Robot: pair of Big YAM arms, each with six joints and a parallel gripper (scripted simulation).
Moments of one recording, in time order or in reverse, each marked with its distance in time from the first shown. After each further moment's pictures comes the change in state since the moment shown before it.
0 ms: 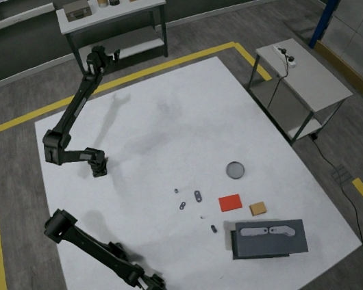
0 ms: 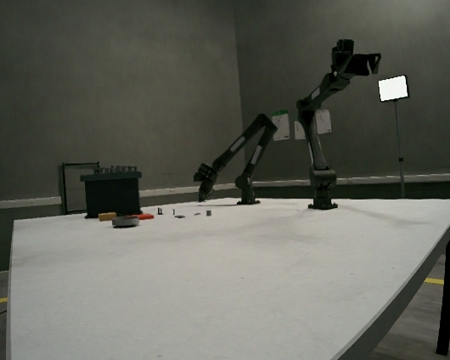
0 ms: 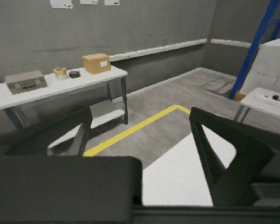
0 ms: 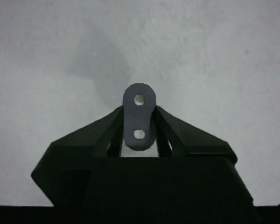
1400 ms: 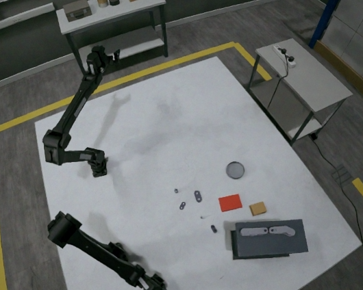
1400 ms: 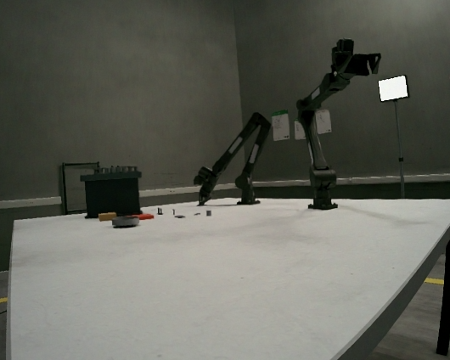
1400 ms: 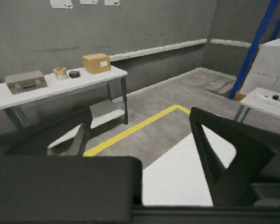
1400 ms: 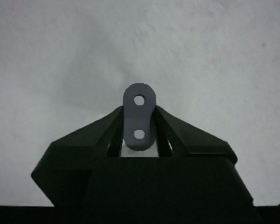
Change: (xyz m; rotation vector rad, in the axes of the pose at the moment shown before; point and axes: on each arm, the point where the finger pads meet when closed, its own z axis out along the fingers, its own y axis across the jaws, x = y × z) left arm 0.000 0.000 0.000 0.000 0.000 0.000; right arm 0.010 0.000 0.017 0.000 0.001 0.000
